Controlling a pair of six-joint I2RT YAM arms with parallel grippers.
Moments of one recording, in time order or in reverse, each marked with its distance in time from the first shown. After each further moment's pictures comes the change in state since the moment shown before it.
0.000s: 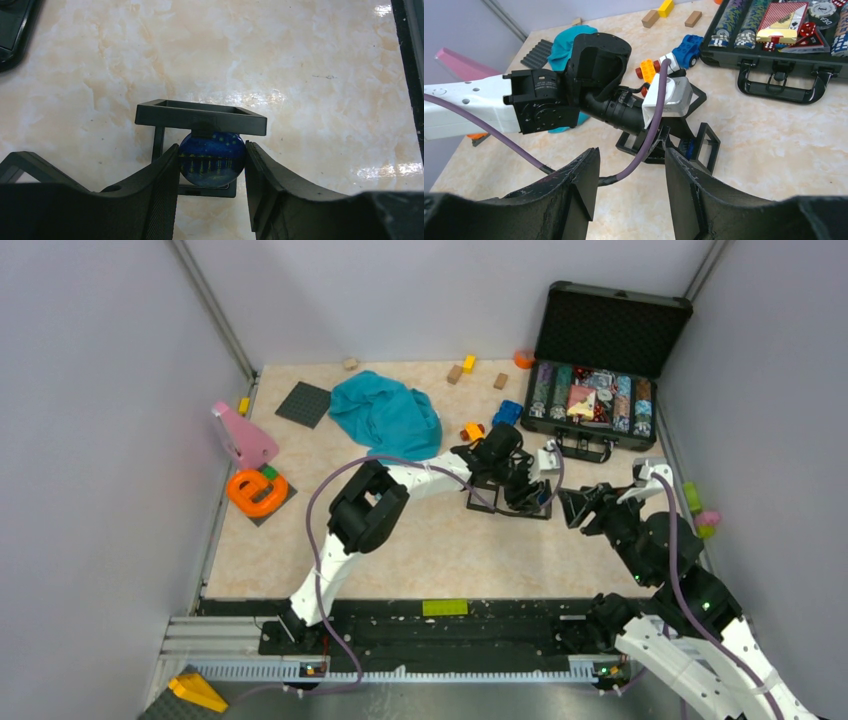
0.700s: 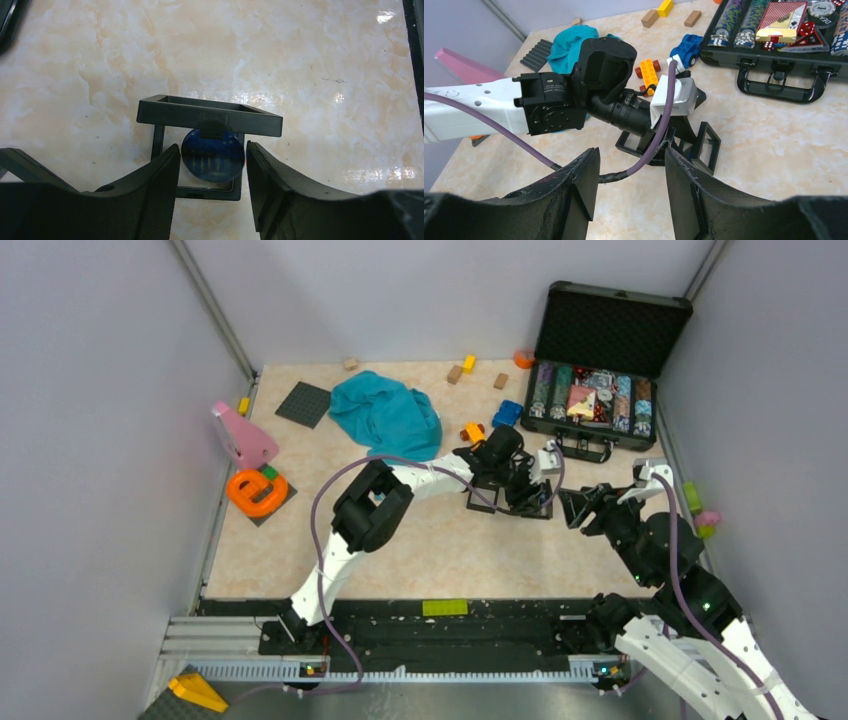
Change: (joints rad) left arm -0.002 0.036 0.018 0.010 -0.008 -0.052; right arm 0.000 -0.005 0.000 -0.007 0.002 0.001
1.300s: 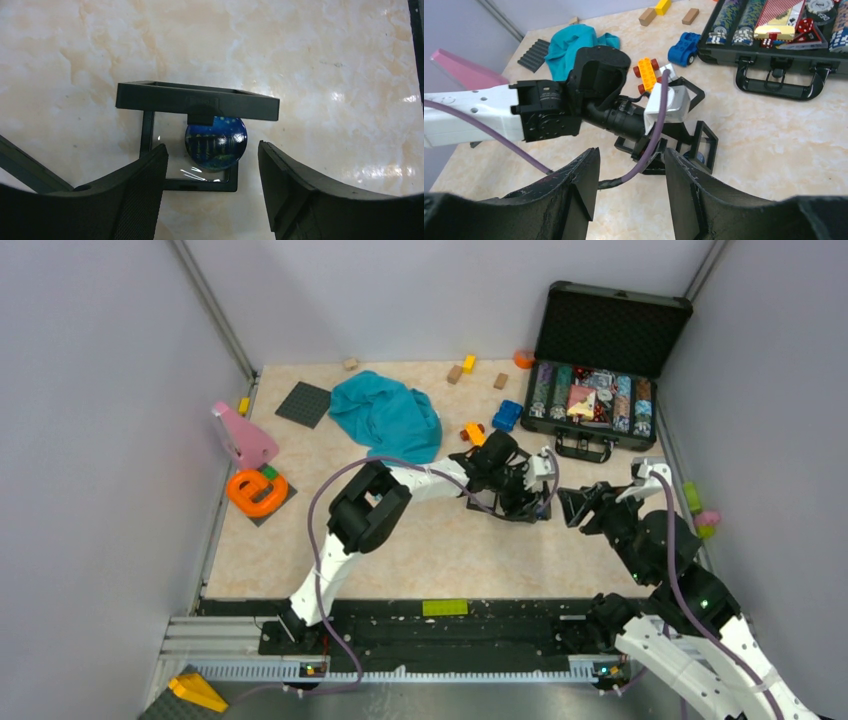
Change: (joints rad) left arm 0.000 -0.014 -0.061 0.041 -0.009 -0.003; right arm 0.000 0.005 0.000 0.000 0.005 0.005
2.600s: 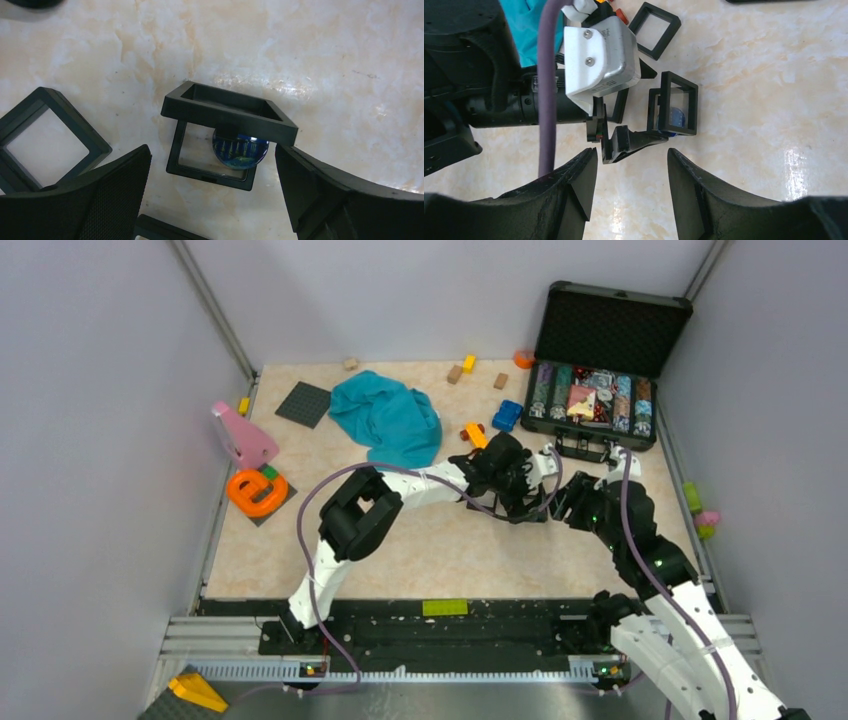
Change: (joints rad) left arm -0.040 -0.126 -0.101 0.008 -0.260 -0.042; right arm -0.271 0.222 -0.106 0.002 -0.223 0.148
